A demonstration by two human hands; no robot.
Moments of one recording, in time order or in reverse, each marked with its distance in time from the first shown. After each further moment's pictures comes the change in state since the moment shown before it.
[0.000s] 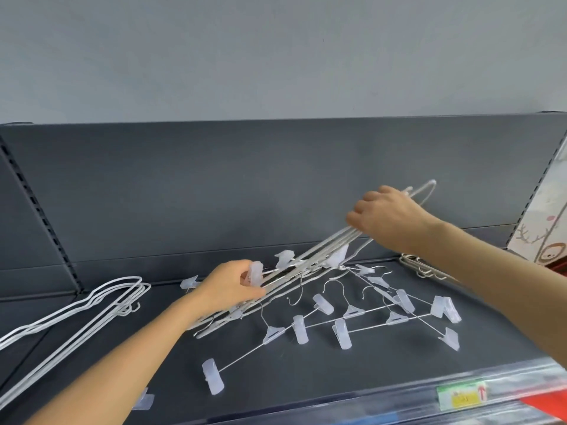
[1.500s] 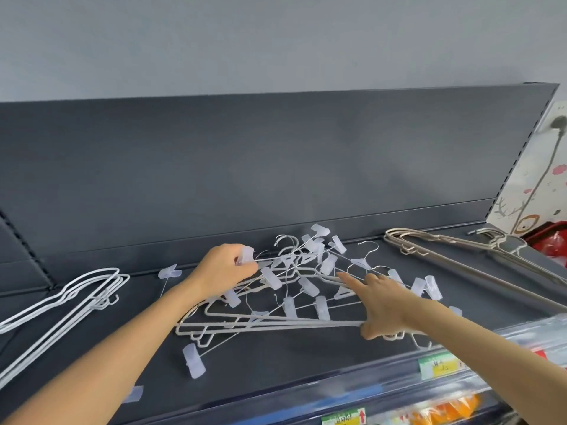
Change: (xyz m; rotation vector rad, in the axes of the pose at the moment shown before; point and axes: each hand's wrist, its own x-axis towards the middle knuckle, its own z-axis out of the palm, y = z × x) left_hand 0.009 0.022 0.014 0.033 0.048 -0.022; right_hand -0.081 -0.105 0.079 0.728 -0.628 0.306
